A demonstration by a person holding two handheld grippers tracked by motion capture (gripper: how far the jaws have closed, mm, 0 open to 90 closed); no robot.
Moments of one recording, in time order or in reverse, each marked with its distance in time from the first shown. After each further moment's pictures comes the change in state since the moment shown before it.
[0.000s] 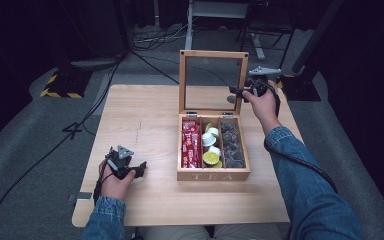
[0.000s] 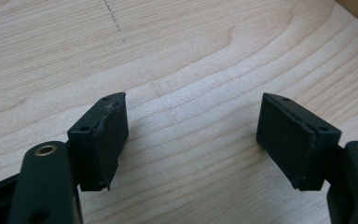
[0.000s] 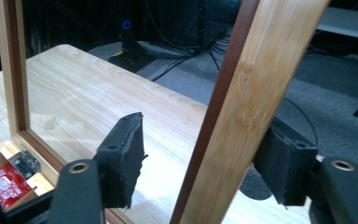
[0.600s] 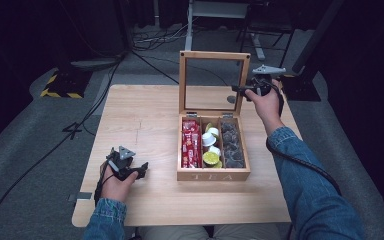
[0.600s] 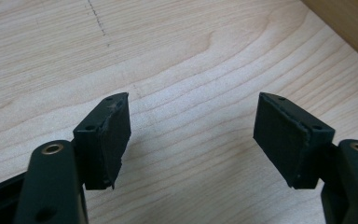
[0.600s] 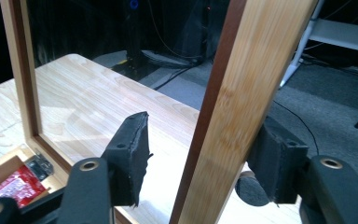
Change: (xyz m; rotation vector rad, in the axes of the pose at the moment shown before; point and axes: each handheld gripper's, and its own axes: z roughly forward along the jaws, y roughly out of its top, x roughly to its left) left arm -0.008 0.002 -0.007 -0.002 -0.025 -0.013; right arm 0.001 0.005 -0.014 -0.038 0.011 -0.013
